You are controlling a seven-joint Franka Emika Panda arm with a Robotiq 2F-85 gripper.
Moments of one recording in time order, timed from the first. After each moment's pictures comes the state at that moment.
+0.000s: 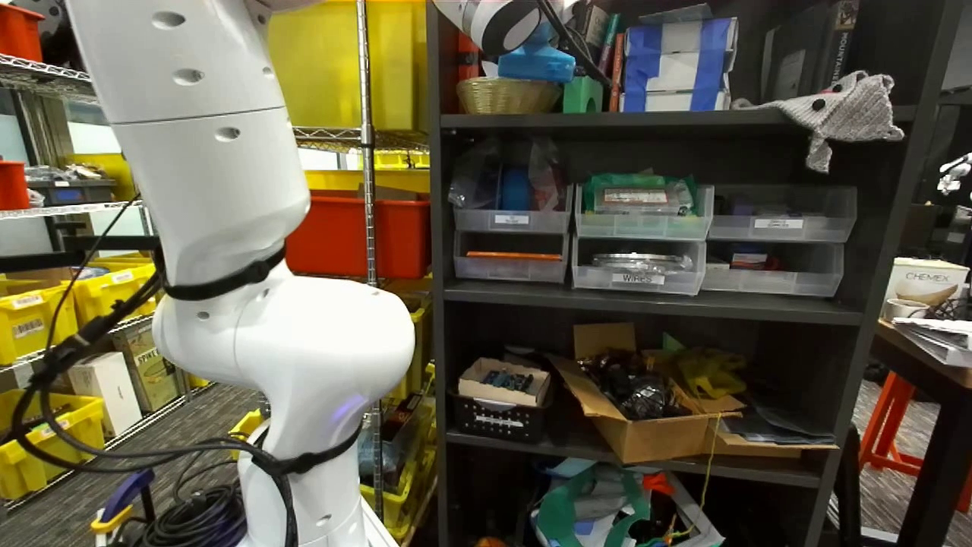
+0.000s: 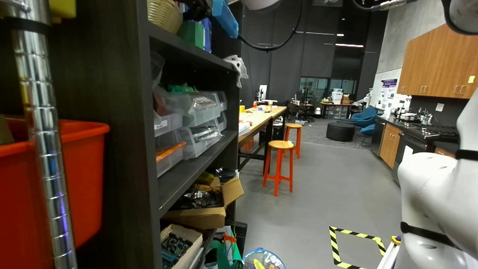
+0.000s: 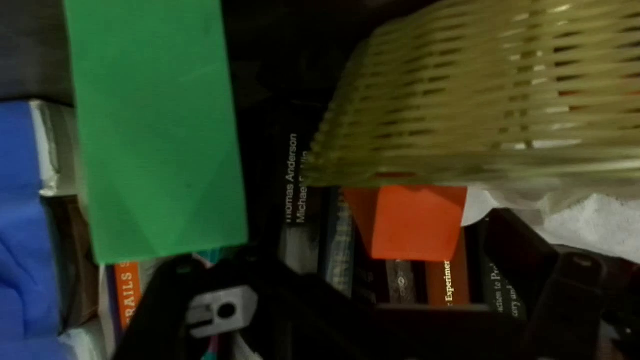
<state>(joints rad) 0.53 -0.25 -0.21 -1.86 0.68 2.75 -0.62</state>
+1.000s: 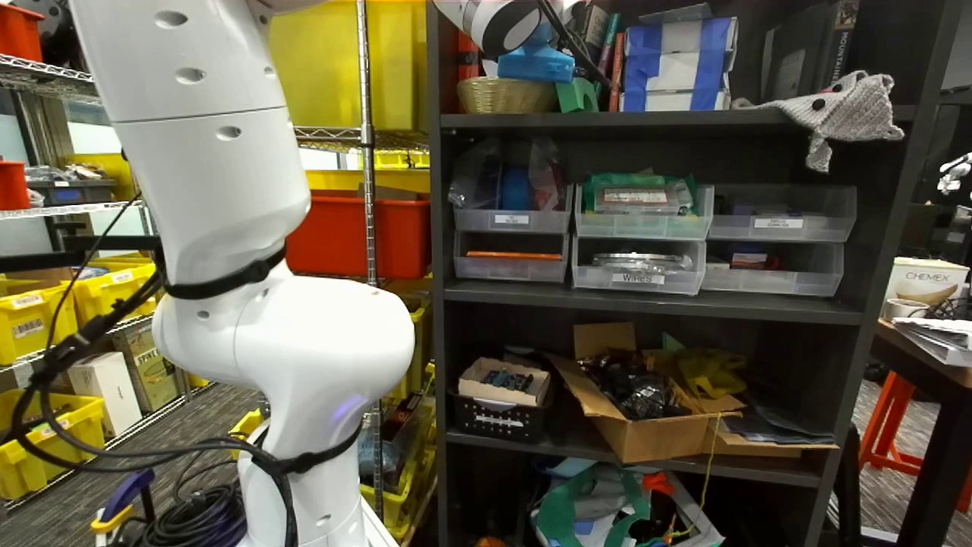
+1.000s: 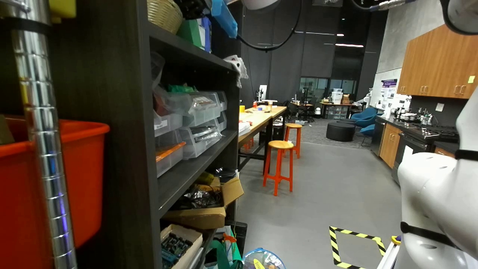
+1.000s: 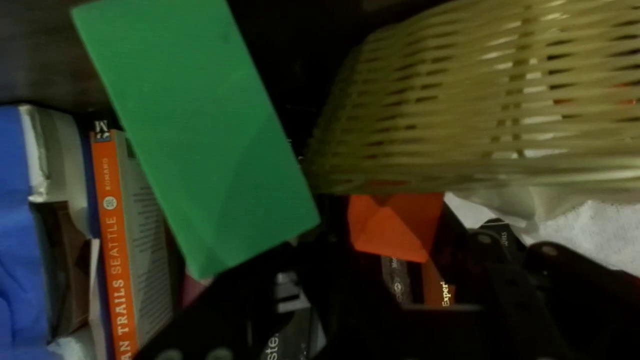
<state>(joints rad) 0.53 -0.24 -0.21 -1.85 0.68 2.74 -0.62</state>
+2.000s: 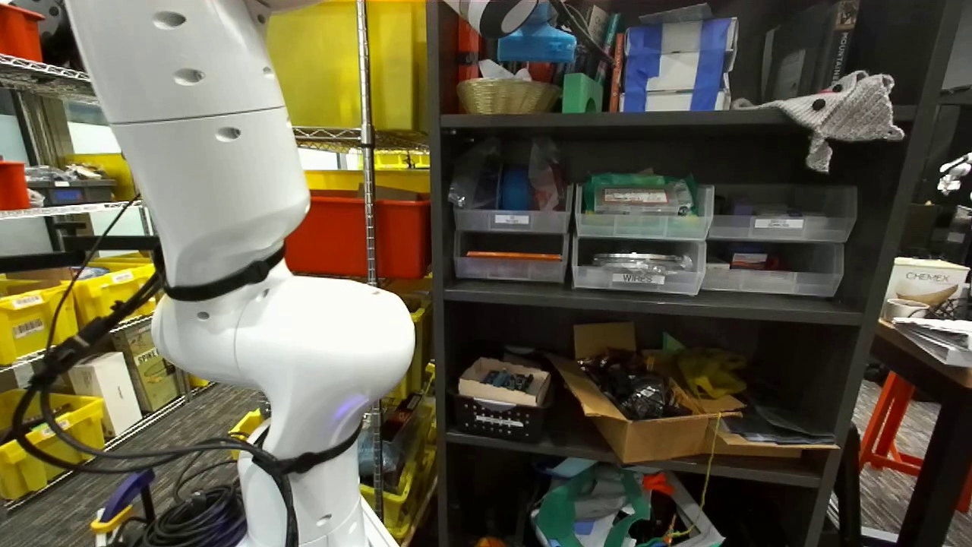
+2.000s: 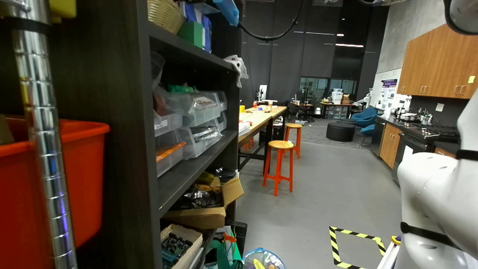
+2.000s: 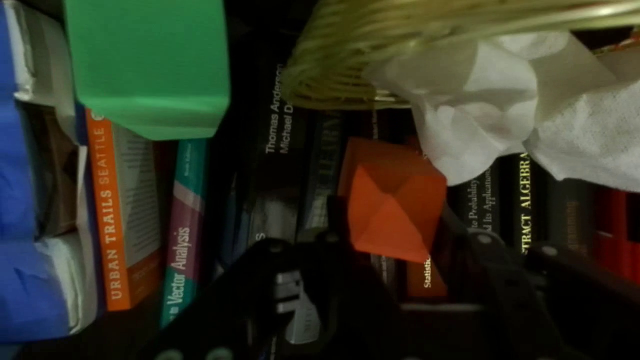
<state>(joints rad) 0.54 -0.25 -0.21 -1.80 0.68 2.76 -0.66</state>
